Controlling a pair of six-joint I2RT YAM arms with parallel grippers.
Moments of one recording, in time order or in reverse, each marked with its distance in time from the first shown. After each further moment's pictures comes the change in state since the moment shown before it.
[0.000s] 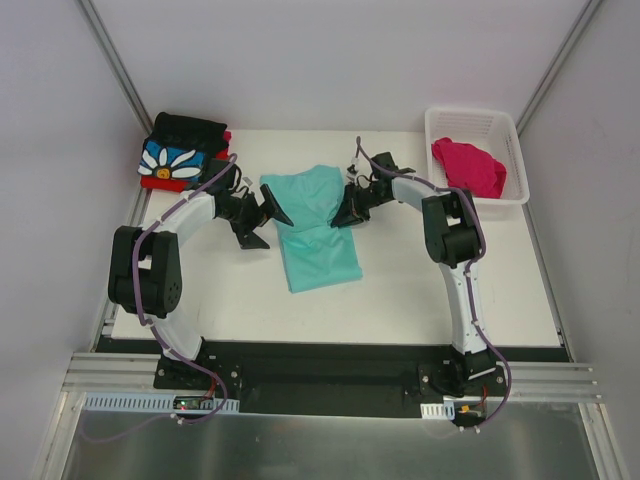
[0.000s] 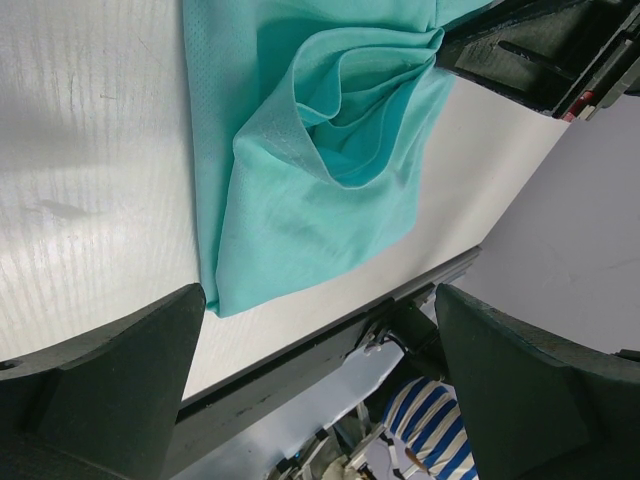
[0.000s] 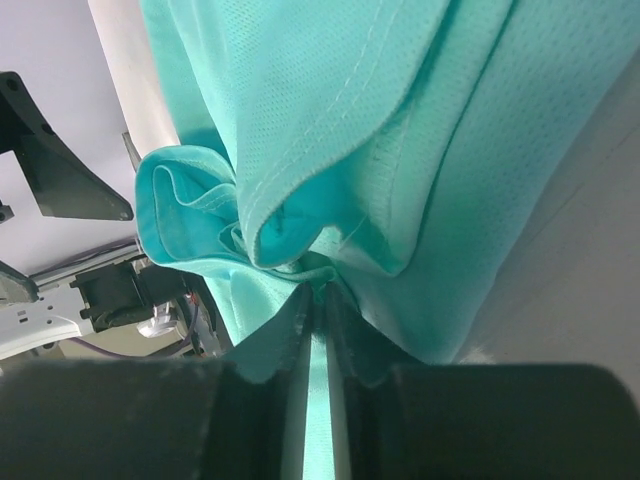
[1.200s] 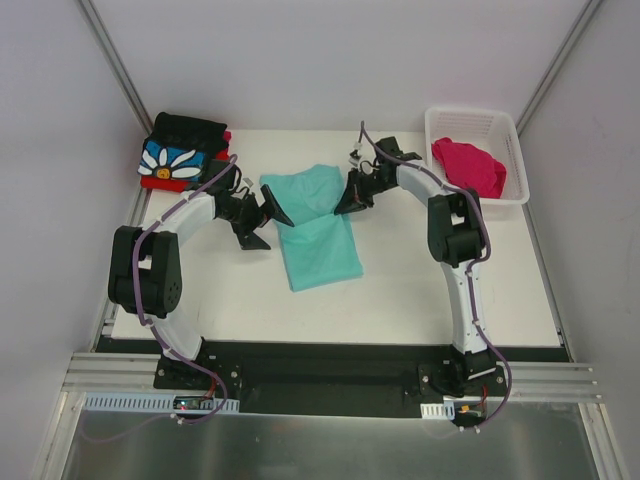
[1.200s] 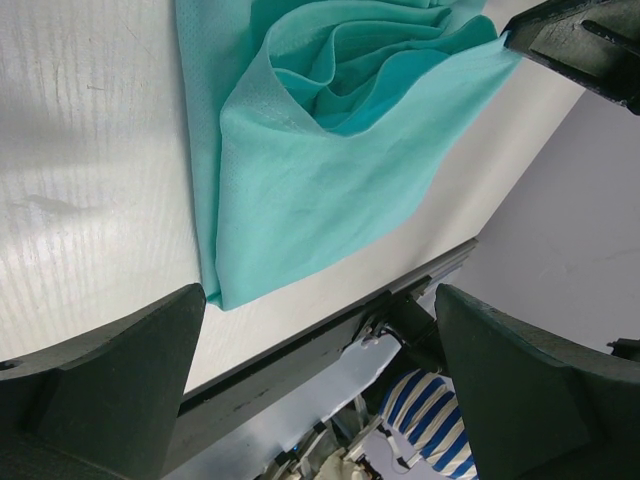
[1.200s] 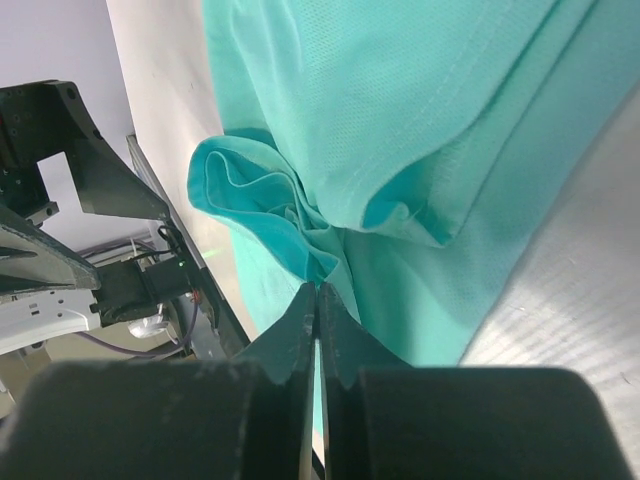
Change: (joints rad) left arm 0.000 0.000 -0.005 0.000 0.021 0.000; right arm -0.019 -0.003 0.161 -0.168 0.015 -0.063
